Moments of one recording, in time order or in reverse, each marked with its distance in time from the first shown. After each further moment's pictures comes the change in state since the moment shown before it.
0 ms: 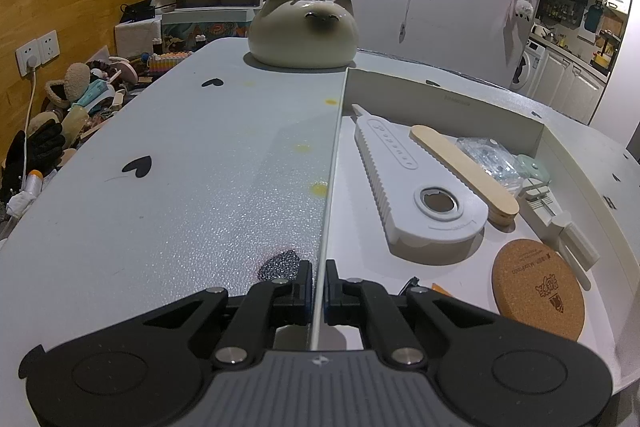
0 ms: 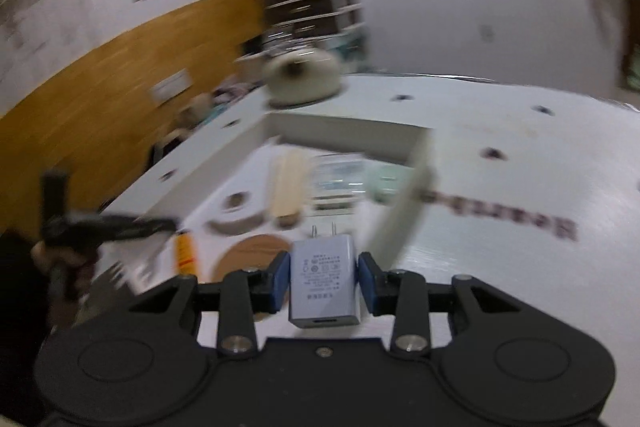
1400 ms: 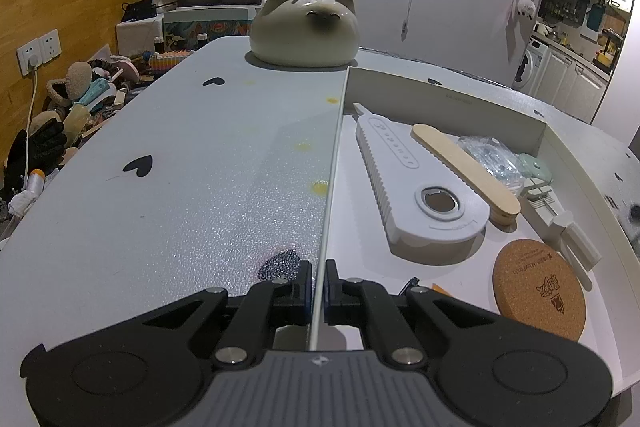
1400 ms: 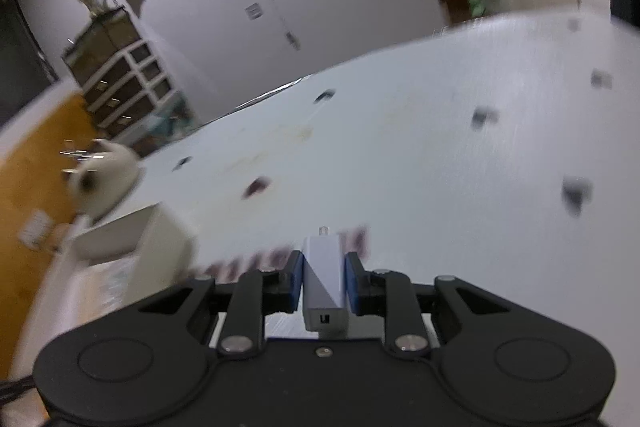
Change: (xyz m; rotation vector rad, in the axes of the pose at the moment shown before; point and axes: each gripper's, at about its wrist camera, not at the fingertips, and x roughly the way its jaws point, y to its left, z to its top) left arm 0.001 0.000 -0.002 -0.004 -0.001 0.002; right arm 0.008 -0.176 -0.043 0.567 -0.169 -0.276
